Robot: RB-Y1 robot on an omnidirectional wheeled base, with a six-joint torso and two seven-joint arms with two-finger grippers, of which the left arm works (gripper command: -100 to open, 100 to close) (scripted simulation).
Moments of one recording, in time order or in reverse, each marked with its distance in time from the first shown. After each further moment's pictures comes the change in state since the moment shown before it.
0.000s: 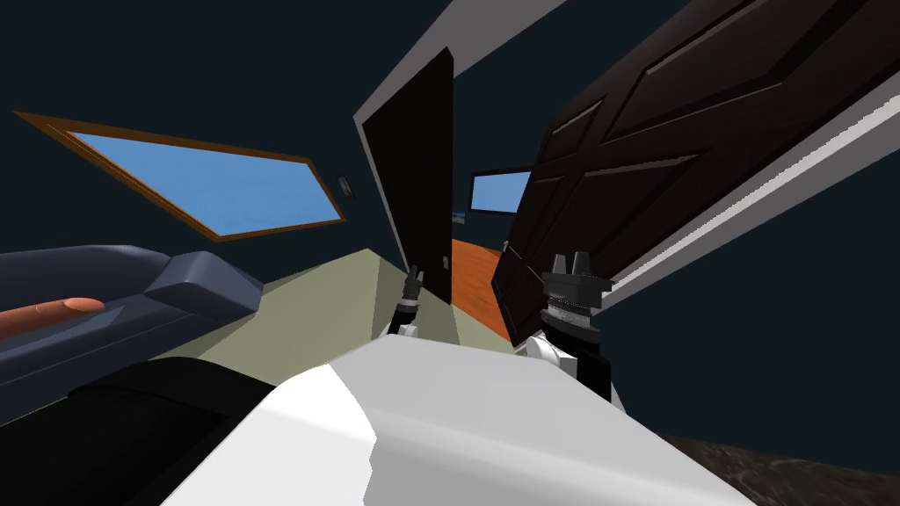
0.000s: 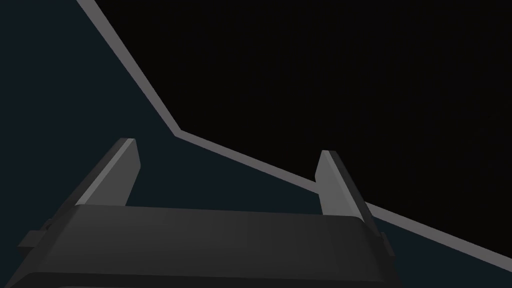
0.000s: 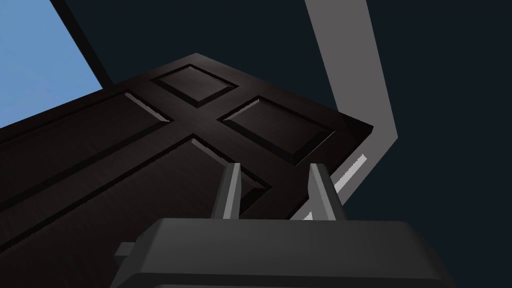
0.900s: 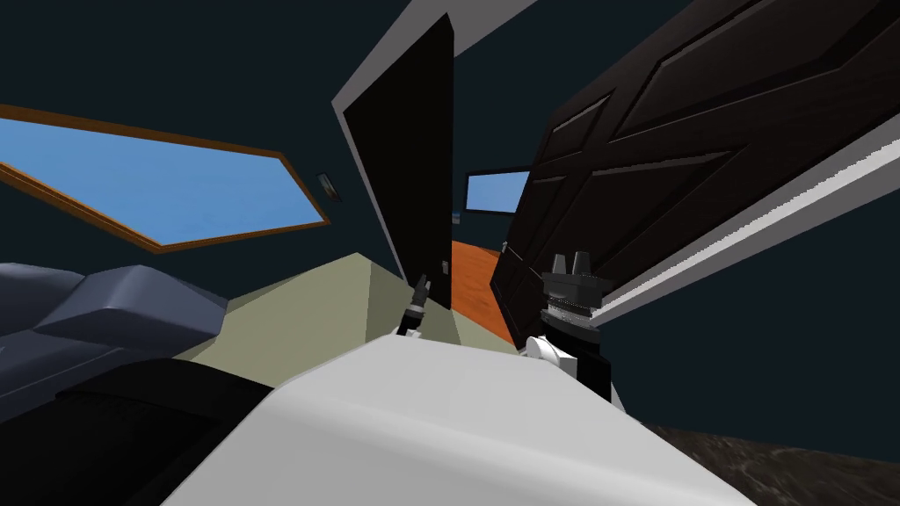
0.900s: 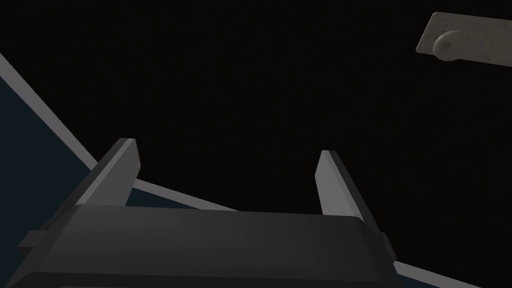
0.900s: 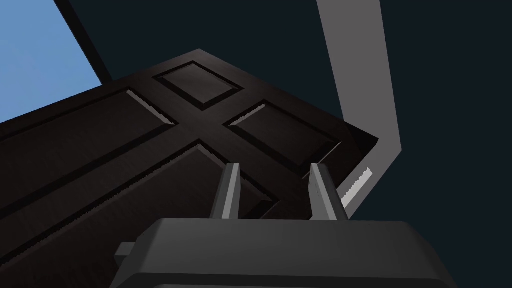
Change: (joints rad) arm -0.062 0.006 -0.043 0.240 -0.020 -0.021 0.023
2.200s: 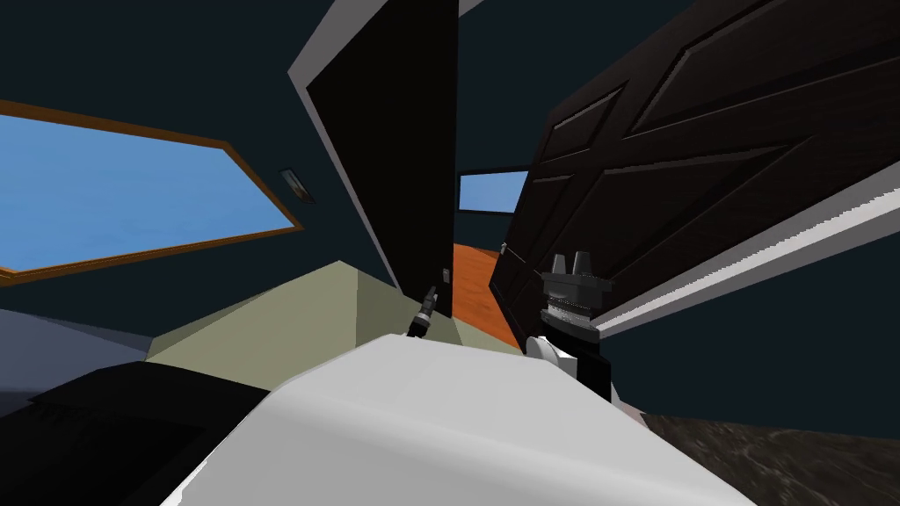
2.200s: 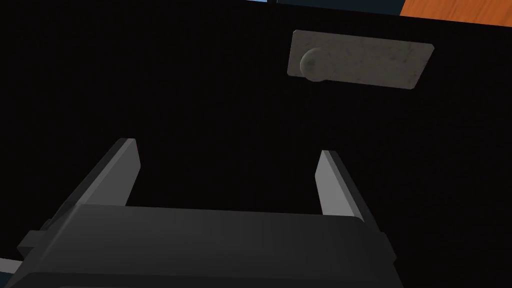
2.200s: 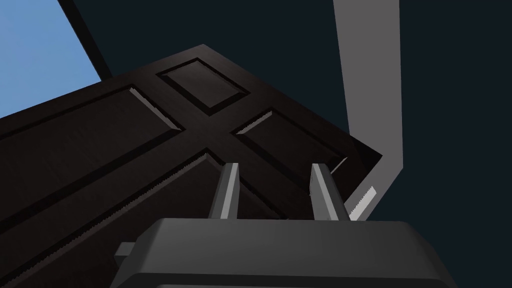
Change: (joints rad) arm -0.094 -0.009 -0.057 0.325 -0.027 -0.016 0.032
